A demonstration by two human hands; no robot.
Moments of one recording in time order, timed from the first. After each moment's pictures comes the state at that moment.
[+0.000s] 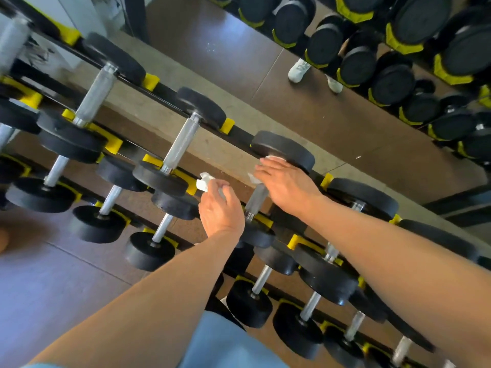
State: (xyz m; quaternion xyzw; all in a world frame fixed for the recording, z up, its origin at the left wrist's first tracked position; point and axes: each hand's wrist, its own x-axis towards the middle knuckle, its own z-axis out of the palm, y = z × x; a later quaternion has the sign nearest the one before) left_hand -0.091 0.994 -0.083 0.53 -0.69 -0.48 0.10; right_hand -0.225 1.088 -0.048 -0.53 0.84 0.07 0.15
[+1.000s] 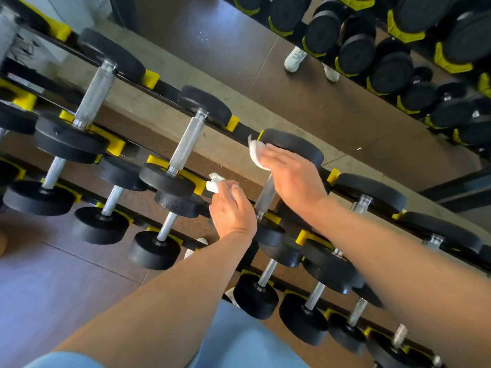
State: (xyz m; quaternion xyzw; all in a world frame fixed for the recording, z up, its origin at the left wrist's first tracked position) left_hand -0.087 0.991 -0.085 0.51 -0.68 -0.51 0.10; right_hand -0.209 1.075 -0.040 -0.46 0.88 -0.11 0.01
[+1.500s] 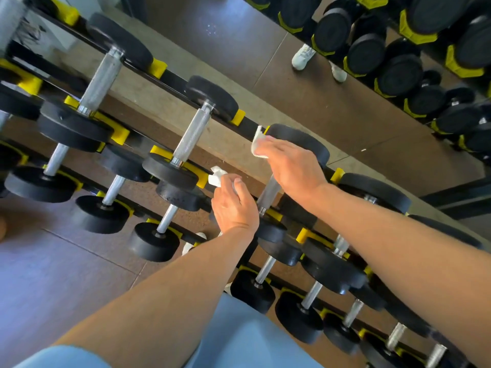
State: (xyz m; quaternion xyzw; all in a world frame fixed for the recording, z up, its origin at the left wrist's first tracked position) left_hand -0.087 0.994 -0.082 0.51 -0.68 -0.51 0.12; right_hand -0.216 1.059 -0.031 -0.48 0.87 -0.06 0.06
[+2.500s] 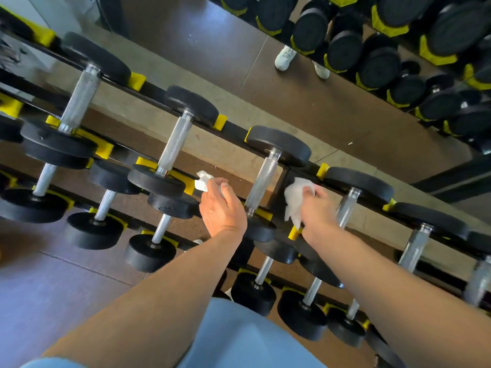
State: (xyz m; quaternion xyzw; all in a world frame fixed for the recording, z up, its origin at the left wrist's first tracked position) left_hand -0.085 0.995 -0.086 0.50 -0.69 -0.50 0.11; right_hand -0.161 1.126 -0.037 0.27 0.84 -0.44 0.19
